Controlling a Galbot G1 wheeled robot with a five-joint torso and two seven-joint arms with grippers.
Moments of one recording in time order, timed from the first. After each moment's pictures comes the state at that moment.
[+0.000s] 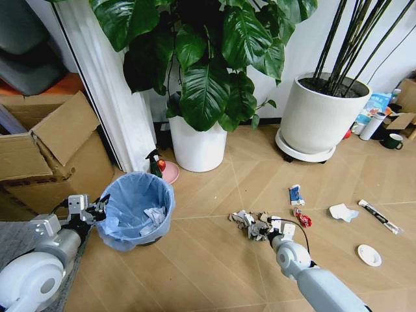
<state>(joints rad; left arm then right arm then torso) 1.60 -0.71 -0.71 -2.15 -1.02 0.28 -0.31 -0.98 1.13 0.01 1.25 0.90 -0.20 0.29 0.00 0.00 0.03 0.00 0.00</state>
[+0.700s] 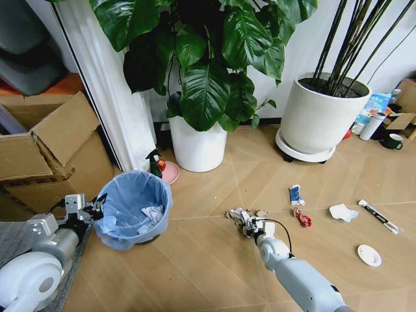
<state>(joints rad) 1.59 -0.72 -0.72 -2.14 -1.02 0.28 -0.31 -0.83 1.22 -0.08 1.01 0.83 -0.19 0.23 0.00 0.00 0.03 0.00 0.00</state>
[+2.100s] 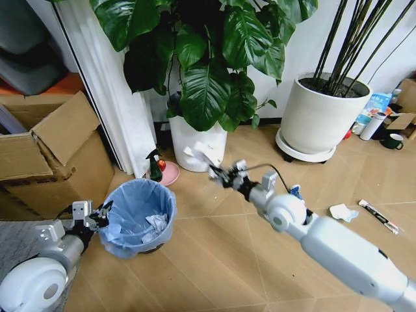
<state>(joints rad) 1.63 -0.71 -0.67 -2.15 -1.00 0.28 -0.31 -0.54 0.86 -0.34 1.77 1.01 0.05 -0.20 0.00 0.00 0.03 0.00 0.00</state>
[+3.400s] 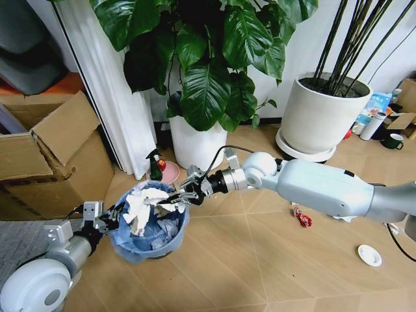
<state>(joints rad) 1.65 -0.67 -0.66 -2.23 -1.03 0.30 -0.31 0.12 0.94 -1.00 1.51 1.13 -0.07 -0.83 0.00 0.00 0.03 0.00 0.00</state>
